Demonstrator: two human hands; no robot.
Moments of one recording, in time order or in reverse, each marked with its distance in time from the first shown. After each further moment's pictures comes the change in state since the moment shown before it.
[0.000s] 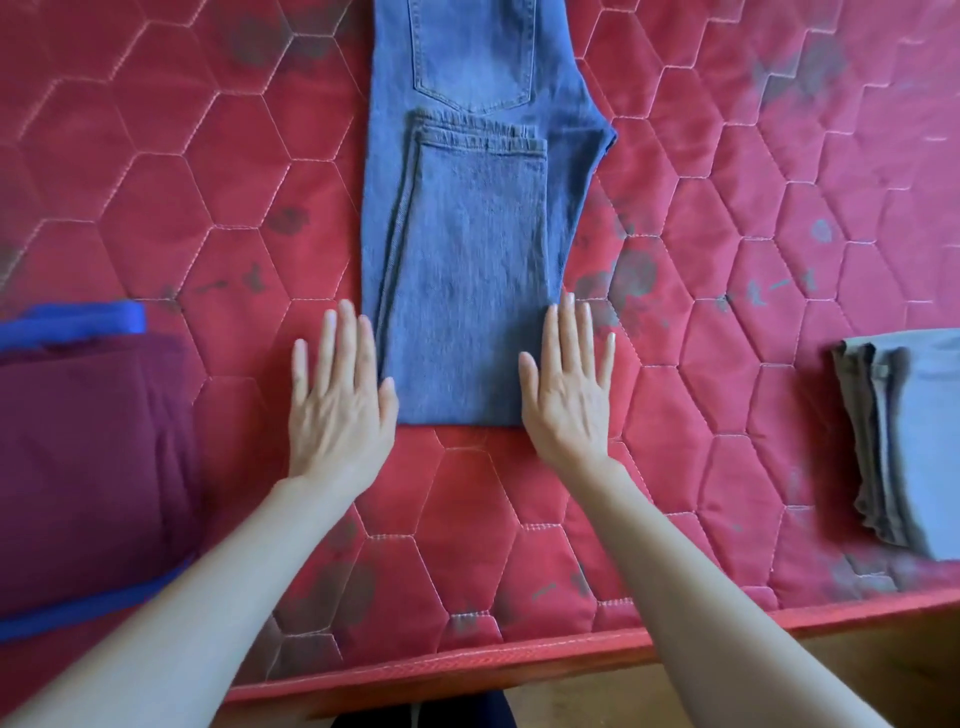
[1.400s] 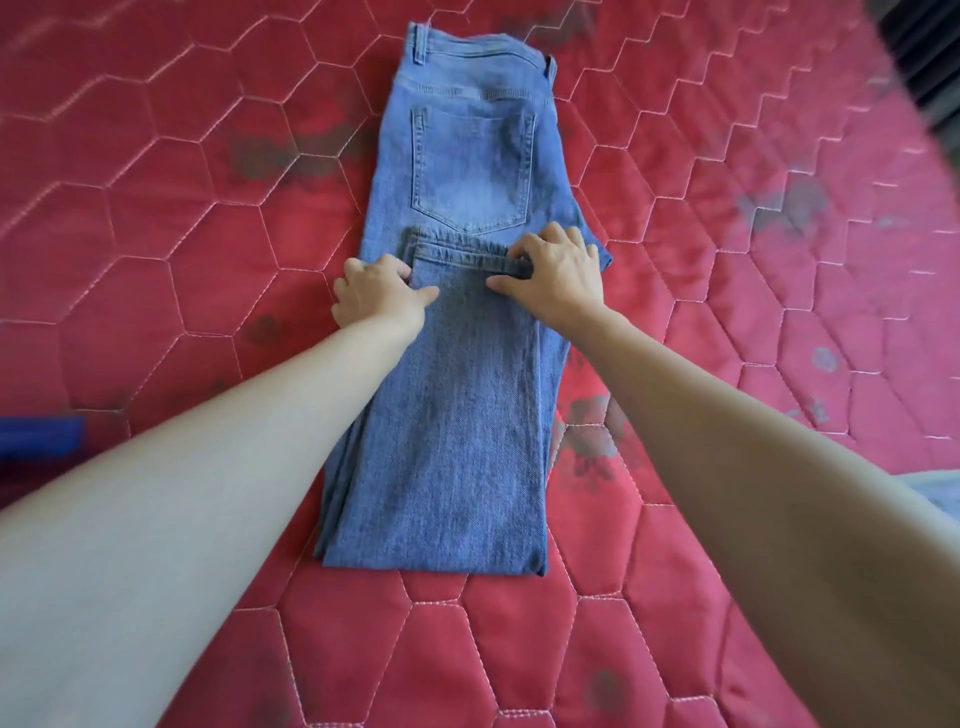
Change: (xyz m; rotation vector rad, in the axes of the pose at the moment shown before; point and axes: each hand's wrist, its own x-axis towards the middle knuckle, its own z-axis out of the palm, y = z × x) left_hand 0.236 0.040 -0.021 -0.497 0.000 -0.529; right_hand 0.256 -0.002 -0.035 -0.002 -0.011 -0.194
